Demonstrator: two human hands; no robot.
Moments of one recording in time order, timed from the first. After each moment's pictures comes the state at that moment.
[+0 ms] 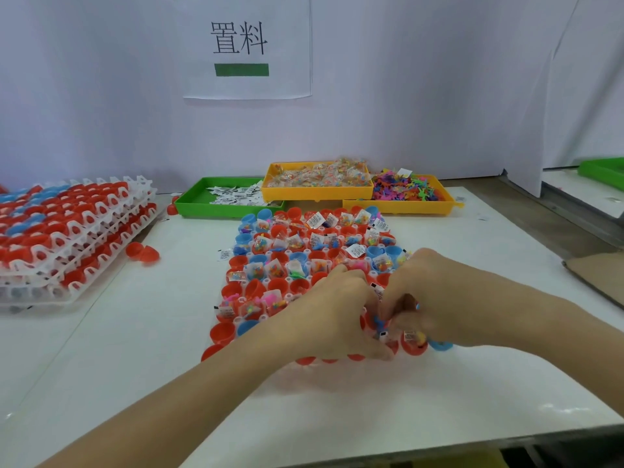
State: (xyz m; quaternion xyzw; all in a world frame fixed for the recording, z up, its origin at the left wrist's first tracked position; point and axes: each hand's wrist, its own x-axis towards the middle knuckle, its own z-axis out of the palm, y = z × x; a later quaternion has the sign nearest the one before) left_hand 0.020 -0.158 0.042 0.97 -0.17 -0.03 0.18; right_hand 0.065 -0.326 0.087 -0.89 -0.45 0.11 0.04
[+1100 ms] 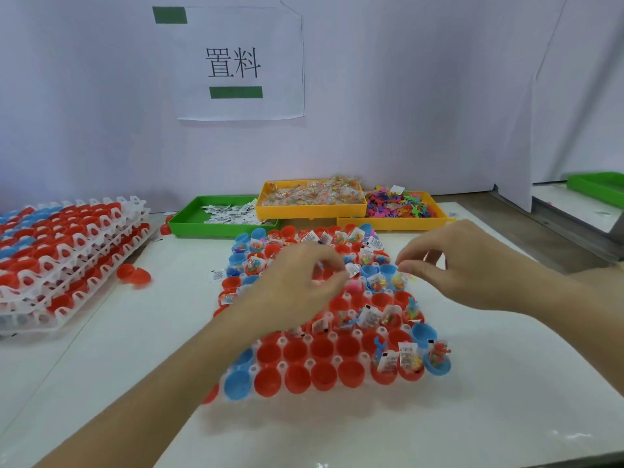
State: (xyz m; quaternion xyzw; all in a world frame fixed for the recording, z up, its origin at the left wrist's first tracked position) left_hand 0.045 -0.119 0.062 0.94 -0.12 0.13 0.30; right_hand 0.114 -0.353 0.090 -0.90 -0.38 -0.07 0.19
